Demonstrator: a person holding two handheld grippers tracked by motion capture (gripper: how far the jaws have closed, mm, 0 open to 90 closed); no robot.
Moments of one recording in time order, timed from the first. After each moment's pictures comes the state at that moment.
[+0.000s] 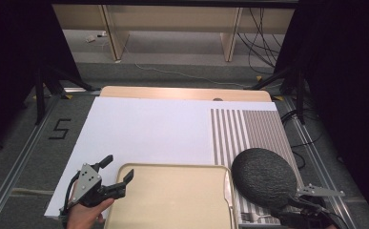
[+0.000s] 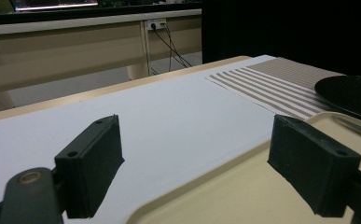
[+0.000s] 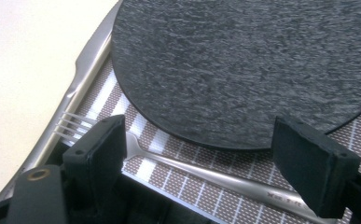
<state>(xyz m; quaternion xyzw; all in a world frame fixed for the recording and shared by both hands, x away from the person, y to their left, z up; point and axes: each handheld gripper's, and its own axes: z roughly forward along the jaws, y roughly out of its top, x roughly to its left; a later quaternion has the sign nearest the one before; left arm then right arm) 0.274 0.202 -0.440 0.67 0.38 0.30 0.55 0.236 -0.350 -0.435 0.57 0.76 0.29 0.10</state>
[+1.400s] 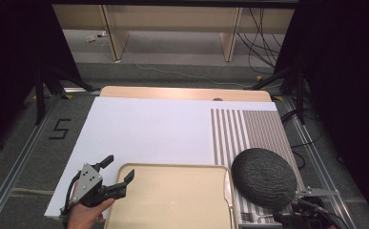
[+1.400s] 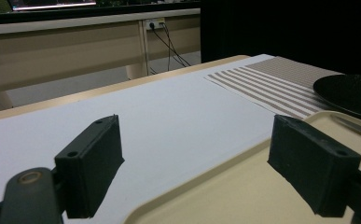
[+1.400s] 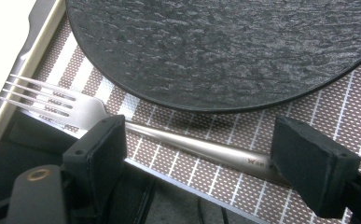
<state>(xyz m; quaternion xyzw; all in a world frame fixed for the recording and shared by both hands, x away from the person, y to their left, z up) 0.274 0.201 -0.440 0.68 0.38 0.30 0.55 0.239 -0.361 -0.449 0.58 0.78 0.23 0.06</state>
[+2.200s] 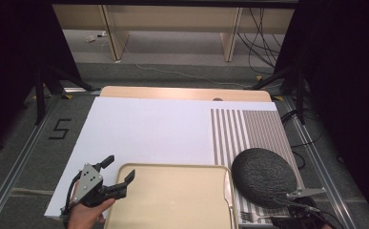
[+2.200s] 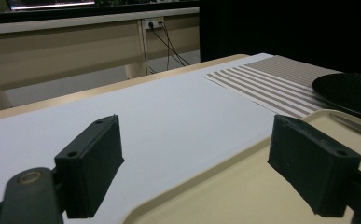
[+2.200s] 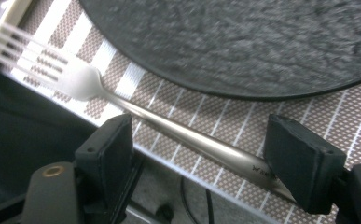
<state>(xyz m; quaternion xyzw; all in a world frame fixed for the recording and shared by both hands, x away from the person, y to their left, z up) 0.274 0.200 -0.441 0.68 0.38 0.30 0.55 0.243 -0.352 -0.457 0.53 0.83 0.18 0.07</state>
